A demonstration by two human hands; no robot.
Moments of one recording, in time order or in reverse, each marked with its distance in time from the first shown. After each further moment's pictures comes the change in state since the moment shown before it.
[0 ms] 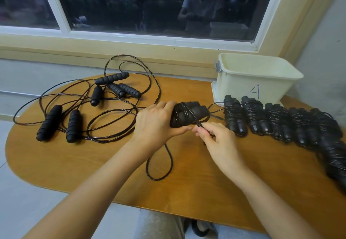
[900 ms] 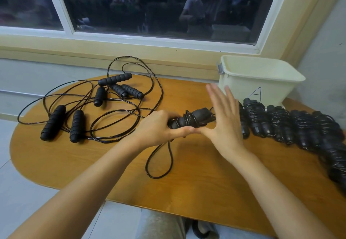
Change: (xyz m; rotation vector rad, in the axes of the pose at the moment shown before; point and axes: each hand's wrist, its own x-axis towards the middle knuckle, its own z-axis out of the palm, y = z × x) left_hand 0.003 -0.016 -0.004 -0.563 -0.409 -0.052; right_hand 0.037 0.008 -0.004 -0.272 0.131 -0.237
